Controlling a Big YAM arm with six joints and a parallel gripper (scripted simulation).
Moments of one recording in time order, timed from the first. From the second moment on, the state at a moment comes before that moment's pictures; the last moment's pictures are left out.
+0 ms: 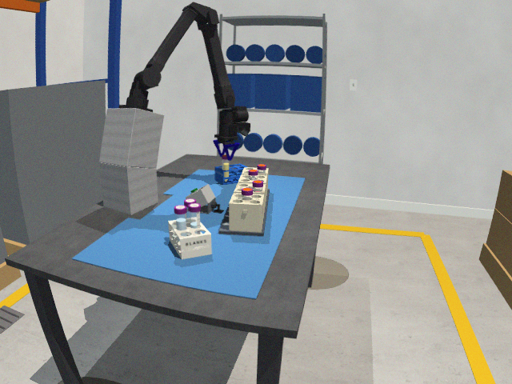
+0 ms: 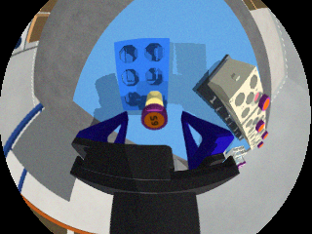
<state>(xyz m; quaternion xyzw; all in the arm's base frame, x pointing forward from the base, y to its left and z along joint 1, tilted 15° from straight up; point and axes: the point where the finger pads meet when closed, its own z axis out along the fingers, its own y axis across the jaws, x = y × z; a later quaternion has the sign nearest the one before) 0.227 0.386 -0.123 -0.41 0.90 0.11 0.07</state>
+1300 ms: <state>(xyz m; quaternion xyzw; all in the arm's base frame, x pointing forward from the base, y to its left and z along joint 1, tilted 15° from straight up) 0.226 0.373 -0.075 -0.41 0.90 0.11 0.07</state>
